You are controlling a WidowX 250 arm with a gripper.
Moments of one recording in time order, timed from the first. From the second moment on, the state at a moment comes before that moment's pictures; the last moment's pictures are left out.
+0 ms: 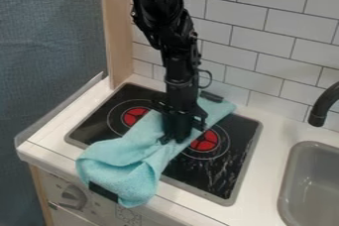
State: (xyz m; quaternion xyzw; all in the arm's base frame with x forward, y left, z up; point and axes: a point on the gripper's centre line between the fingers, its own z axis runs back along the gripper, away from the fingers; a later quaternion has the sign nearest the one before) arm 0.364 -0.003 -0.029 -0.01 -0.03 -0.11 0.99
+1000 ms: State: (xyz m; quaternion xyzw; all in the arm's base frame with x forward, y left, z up) arm 0.358 -0.008 0.048 -0.03 -0.06 -0.10 0.99
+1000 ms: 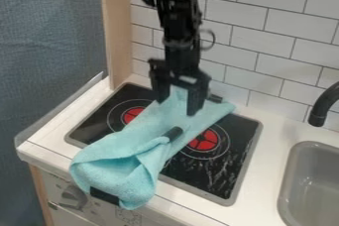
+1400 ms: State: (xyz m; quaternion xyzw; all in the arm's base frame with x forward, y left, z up) arm 0.353 -0.011 0.079 -0.06 -0.06 -0.12 0.99
